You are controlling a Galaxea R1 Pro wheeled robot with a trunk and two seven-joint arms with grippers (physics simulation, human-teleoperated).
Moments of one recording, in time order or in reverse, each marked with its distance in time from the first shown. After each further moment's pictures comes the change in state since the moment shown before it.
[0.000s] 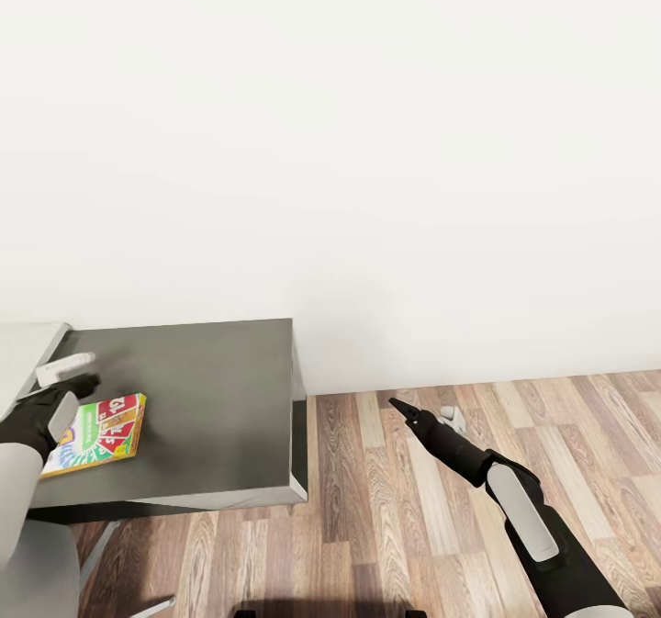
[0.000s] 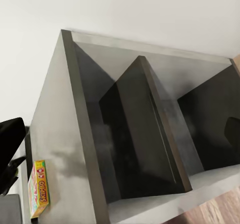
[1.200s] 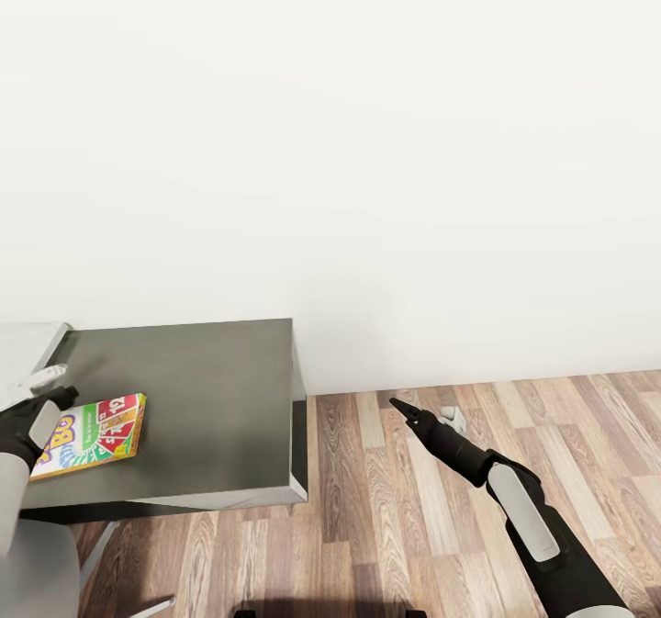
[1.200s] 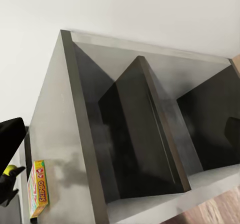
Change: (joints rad) left arm 0.019 0.018 0.152 0.013 0.007 -0.005 0.045; right arm 0.000 -0.003 0.000 0.000 0.000 0.001 0.000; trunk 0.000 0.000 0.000
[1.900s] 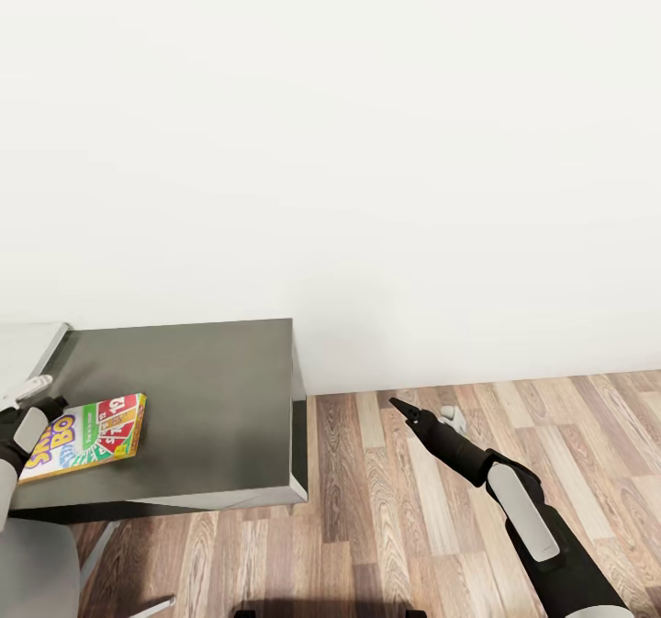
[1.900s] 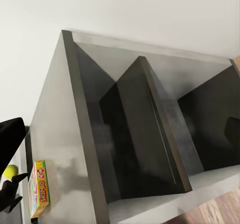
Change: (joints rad) left arm 0.000 0.028 0.081 0.037 -0.001 0.028 -0.003; right arm 0.000 0.001 0.000 -0.002 0.000 0.000 0.001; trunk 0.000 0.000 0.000
